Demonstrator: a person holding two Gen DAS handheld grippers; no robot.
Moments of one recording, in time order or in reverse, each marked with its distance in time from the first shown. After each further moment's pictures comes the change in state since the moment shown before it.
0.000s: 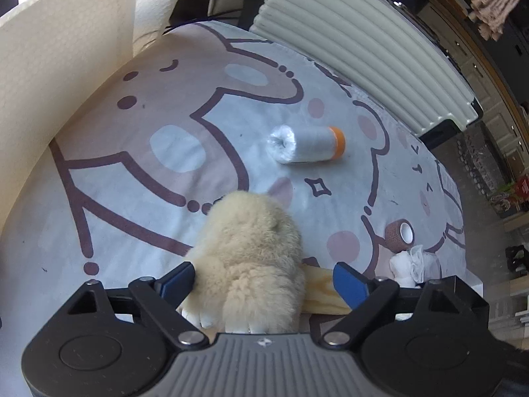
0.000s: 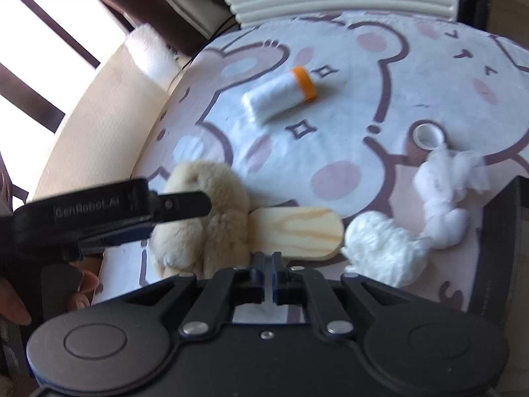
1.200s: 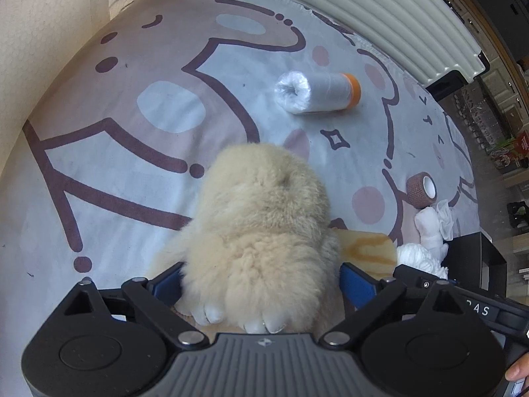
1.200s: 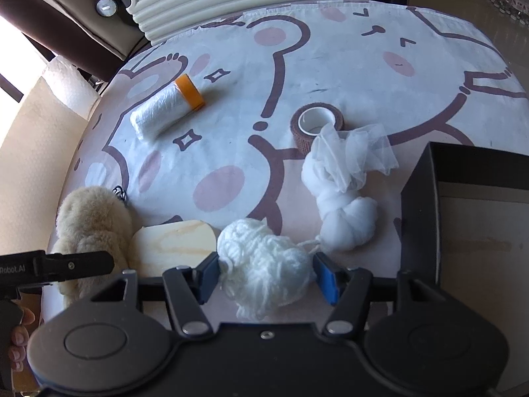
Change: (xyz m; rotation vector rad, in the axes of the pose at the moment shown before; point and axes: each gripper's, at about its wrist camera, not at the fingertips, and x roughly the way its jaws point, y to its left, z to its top) left arm 0.038 0.025 -0.002 0.072 0.151 -0.026; right arm 0.025 -0.065 -0.007 0.107 -0.023 -0.172
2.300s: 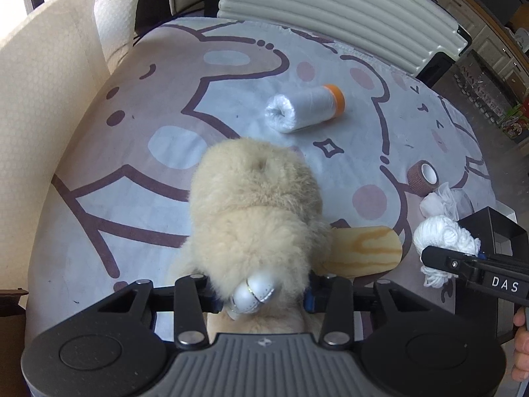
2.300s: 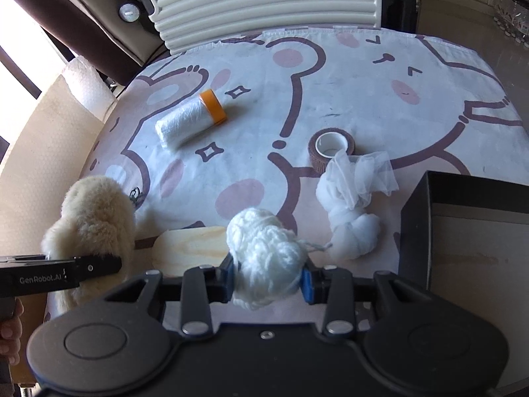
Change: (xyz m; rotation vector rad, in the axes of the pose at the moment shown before) left arm -0.033 -0.024 -0.004 0.160 -0.081 0.122; right arm -0.031 0.020 0.002 -0.059 -0.054 -0.004
